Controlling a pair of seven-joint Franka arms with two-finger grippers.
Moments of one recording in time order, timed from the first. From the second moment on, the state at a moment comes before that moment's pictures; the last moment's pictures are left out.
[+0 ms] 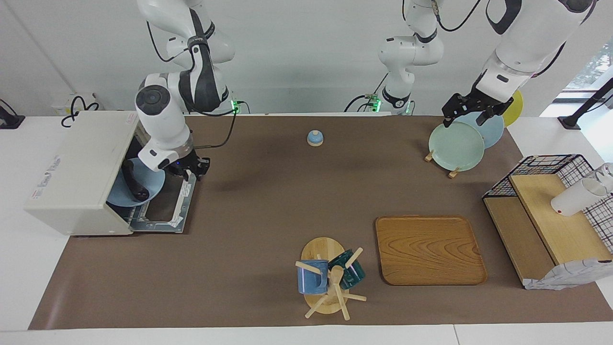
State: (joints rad) left arm -0.08 -0.02 -0.03 -1.58 -0.05 1.46 -0.11; right arm 0.07 0.02 -0.01 -2.04 -0.09 1.96 0.06
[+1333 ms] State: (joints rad) left arm -0.08 -0.02 -0.03 -1.58 -0.05 1.46 -0.11; right arm 0.19 0.01 0.01 -2.07 -0.23 1.97 -0.05
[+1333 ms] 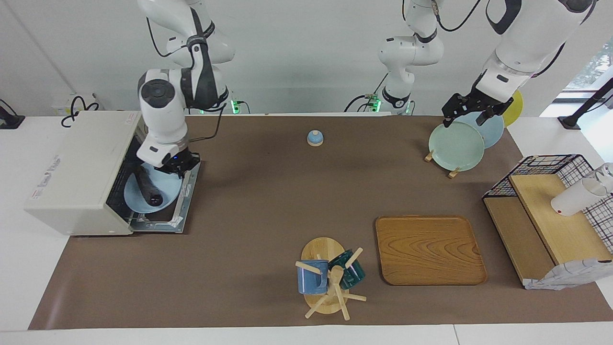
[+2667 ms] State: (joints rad) left arm -0.08 -0.02 -0.03 -1.58 -0.05 1.46 -0.11; right arm 0.77 0.53 0.04 -1.59 -0.11 2.20 0.71
